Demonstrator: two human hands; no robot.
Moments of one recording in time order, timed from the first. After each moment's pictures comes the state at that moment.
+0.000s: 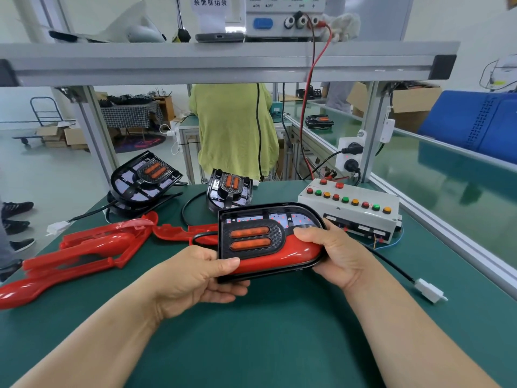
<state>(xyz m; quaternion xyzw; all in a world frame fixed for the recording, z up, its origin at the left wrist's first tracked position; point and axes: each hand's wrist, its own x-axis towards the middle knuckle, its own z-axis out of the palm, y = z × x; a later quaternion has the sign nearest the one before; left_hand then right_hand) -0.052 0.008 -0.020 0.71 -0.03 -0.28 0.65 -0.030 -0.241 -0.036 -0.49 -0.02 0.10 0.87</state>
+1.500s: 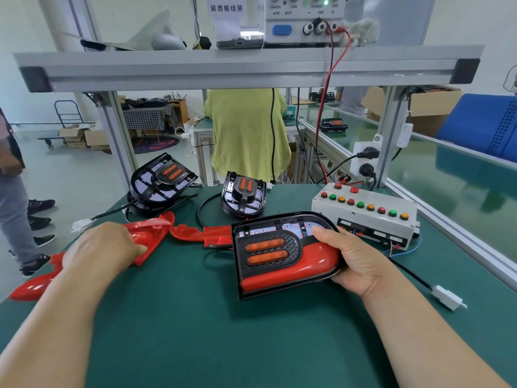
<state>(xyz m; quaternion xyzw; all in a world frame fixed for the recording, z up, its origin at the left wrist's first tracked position) -0.022 0.118 0.010 0.97 0.22 0.05 0.12 -0.033 -0.243 -0.037 -0.51 -0.01 0.12 0.85</state>
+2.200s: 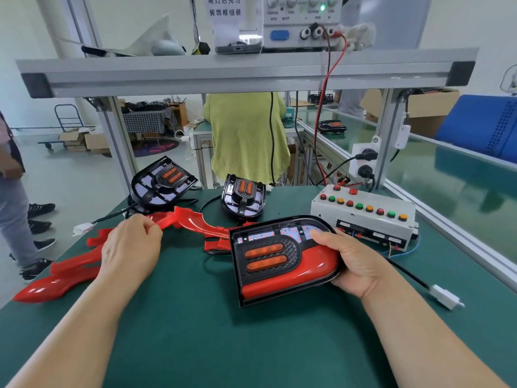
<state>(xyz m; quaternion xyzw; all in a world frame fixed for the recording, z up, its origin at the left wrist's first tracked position) -0.014 0.090 -0.014 0.93 0.15 0.24 0.25 -0.029 -0.246 -0.042 -0.51 -0.01 0.12 0.85</state>
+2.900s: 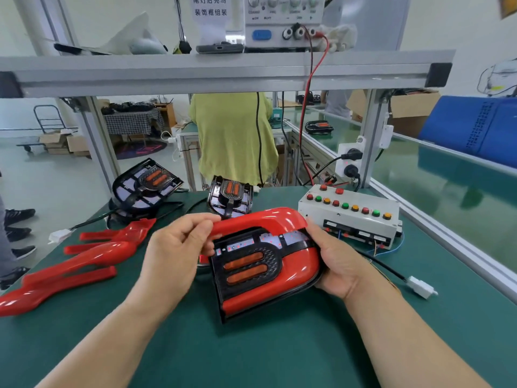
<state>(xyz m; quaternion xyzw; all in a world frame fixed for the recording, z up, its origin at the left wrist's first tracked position) -0.041 0.010 -0.021 0.76 -0.12 0.21 0.61 -0.030 -0.236 -0.039 -0.53 0.06 0.11 0.84</state>
